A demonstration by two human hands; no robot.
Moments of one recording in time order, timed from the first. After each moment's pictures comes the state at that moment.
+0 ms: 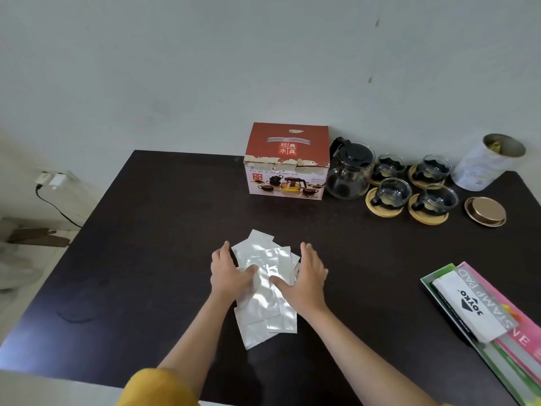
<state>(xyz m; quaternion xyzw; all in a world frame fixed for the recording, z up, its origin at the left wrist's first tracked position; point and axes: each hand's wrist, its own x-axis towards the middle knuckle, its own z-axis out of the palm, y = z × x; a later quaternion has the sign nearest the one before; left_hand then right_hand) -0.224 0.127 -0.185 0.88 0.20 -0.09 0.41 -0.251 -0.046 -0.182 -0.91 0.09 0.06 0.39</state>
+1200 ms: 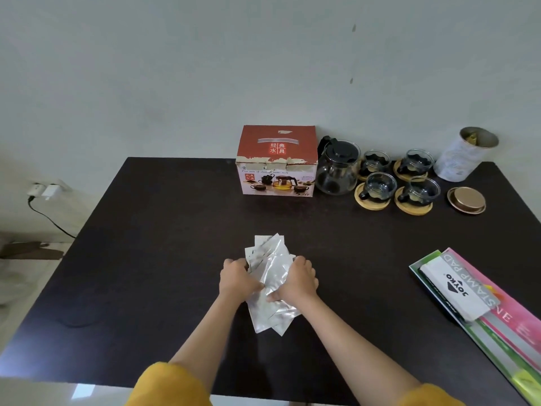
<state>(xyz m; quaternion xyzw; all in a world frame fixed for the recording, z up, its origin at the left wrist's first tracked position) -0.236 0.105 -0.167 0.92 0.15 -0.19 0.32 -0.254 -0.035 -0.170 -0.92 0.17 0.19 0.30</state>
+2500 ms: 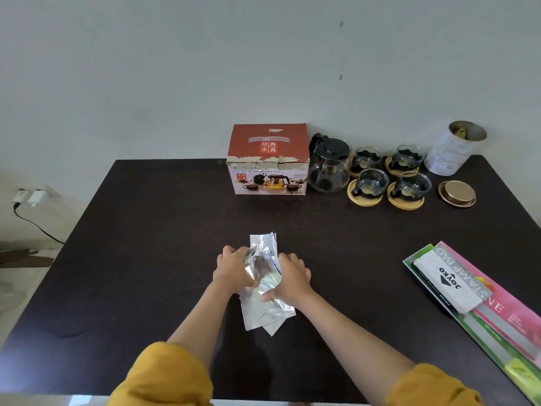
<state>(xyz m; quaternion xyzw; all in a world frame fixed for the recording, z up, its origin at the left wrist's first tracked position) -0.212 0.110 -0.168 0.95 0.03 -0.22 0.22 -0.250 -0.043 -0.177 -0.94 0.04 0.18 0.29</state>
